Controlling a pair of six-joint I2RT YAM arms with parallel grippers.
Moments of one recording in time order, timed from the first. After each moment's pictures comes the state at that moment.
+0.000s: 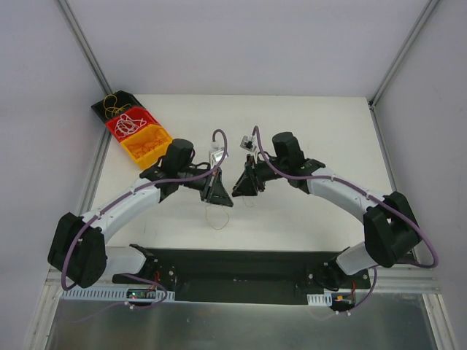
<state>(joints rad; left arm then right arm) -0.52 1.26 0.82 -0.22 1.07 -0.28 0.64 1.49 0.99 -0.06 -0.97 0.12</state>
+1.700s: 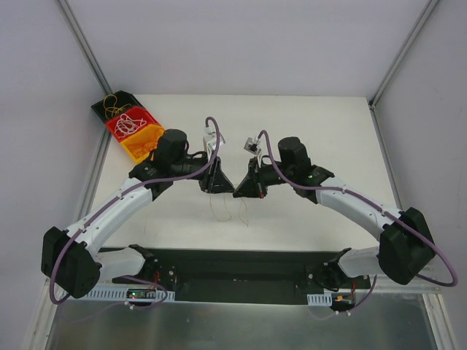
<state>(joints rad) -0.53 1.18 0.95 -0.27 0.89 -0.26 0.68 1.35 0.92 -0.03 -0.91 0.23</state>
